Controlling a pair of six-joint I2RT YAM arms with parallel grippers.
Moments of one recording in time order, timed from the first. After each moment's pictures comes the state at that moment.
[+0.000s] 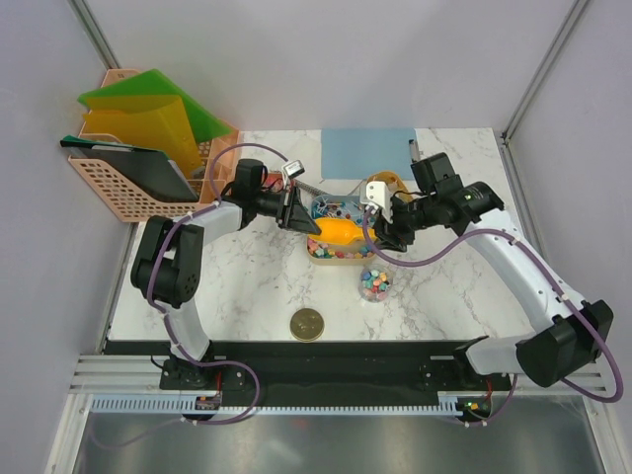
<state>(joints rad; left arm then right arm) -0.30 1.84 1.12 0.15 1.45 -0.52 0.43 1.34 1.35 -0.96 -0.68 -0.88</state>
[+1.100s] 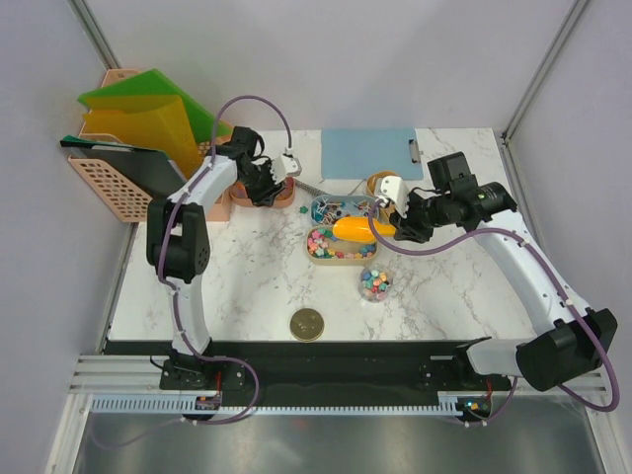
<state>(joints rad) -0.22 2.06 1.72 -0.79 0.41 0.97 0.33 1.32 1.33 -0.99 -0.51 -0.86</state>
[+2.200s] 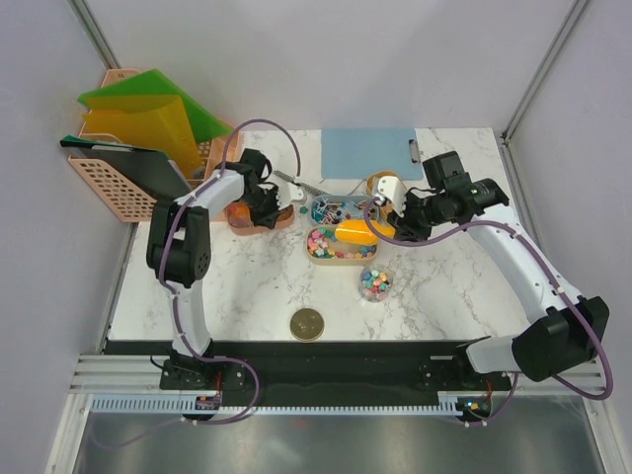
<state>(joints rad) -0.25 2.06 1.58 -0.84 0.42 1.08 0.33 1.36 1.33 -0.99 -0.49 -0.84</state>
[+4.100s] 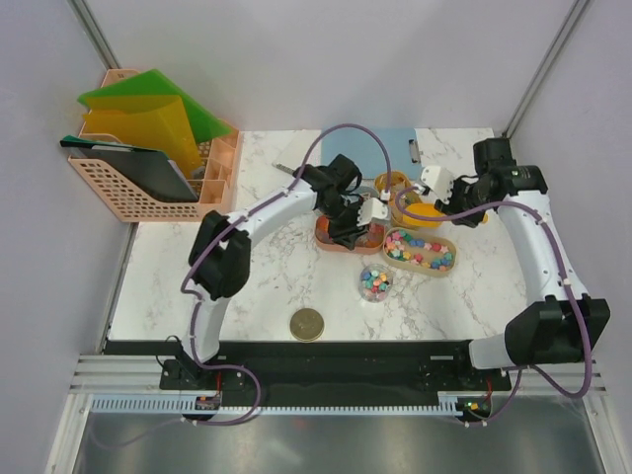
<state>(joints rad) -0.72 2.16 1.88 -0.95 0.56 0.89 0.02 1.40 1.40 -1.12 -0.24 -1.11</state>
